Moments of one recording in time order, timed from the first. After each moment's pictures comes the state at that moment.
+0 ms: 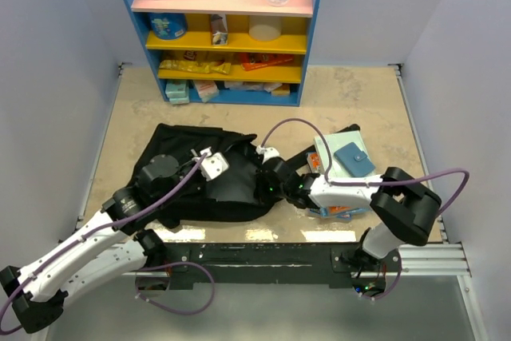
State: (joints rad) left arm -0.81 0.65 0.70 -0.37 -0.11 0.44; right arm 0.99 1.56 0.74 0.04 0.08 0.64
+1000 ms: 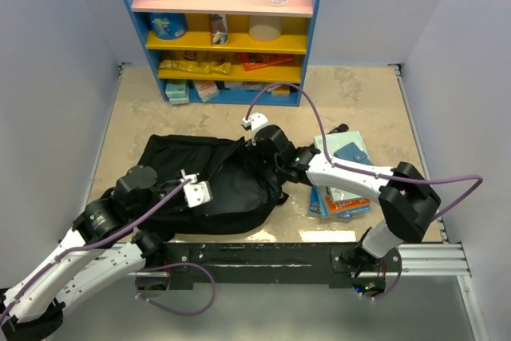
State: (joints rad) left arm -0.80 0.49 0.78 -0.69 0.18 0.54; right arm 0.90 1.57 1.03 -0.12 0.23 0.20
